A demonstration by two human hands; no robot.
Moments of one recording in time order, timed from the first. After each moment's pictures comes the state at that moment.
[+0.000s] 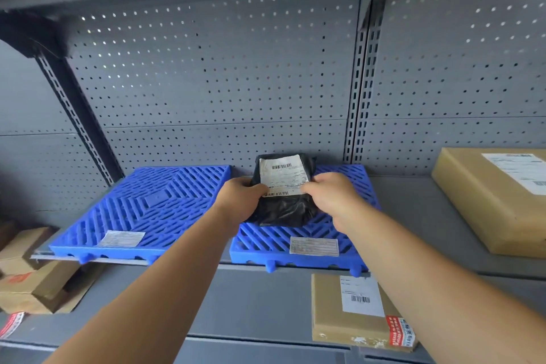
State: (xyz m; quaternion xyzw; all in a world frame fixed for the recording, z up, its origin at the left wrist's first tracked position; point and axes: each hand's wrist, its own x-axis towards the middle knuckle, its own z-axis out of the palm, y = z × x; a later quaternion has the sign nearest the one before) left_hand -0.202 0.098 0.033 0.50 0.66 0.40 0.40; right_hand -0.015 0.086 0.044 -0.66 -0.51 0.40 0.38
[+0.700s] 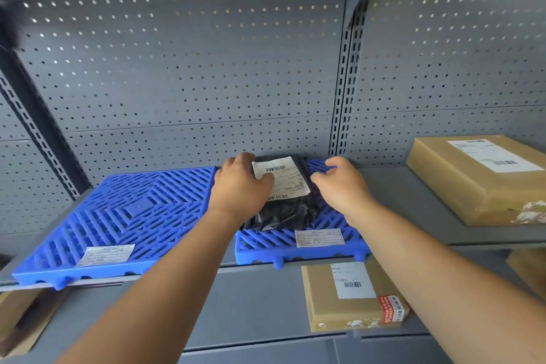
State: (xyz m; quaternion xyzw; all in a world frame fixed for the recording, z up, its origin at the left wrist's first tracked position) left_hand -0.210 0.088 0.055 0.68 0.64 0.32 0.19; right_hand -0.011 0.079 0.036 -0.72 -0.49 0.25 0.42
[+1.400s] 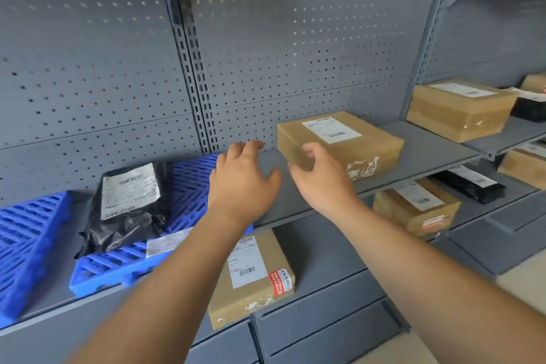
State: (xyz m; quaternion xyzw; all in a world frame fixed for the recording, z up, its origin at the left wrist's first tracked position) left_hand 0.034 0.002 0.061 0.81 0.48 0.31 0.11; right_hand 0.183 -0.048 0.043 -0.77 -0.46 0.09 0.44
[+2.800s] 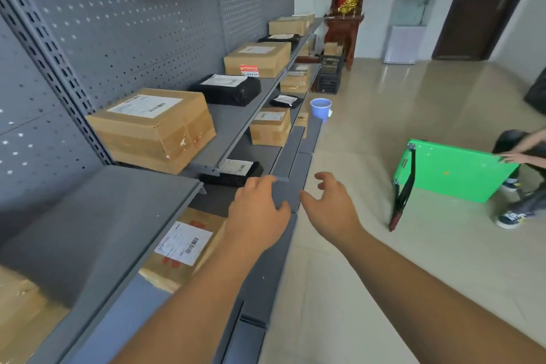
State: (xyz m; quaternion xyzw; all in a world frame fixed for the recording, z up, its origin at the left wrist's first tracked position) left_hand 0.595 -0.167 -0.036 0.96 0.06 0.09 0.25; right_hand 0.639 -0.318 -0.053 -0.89 0.00 -0.03 0.46
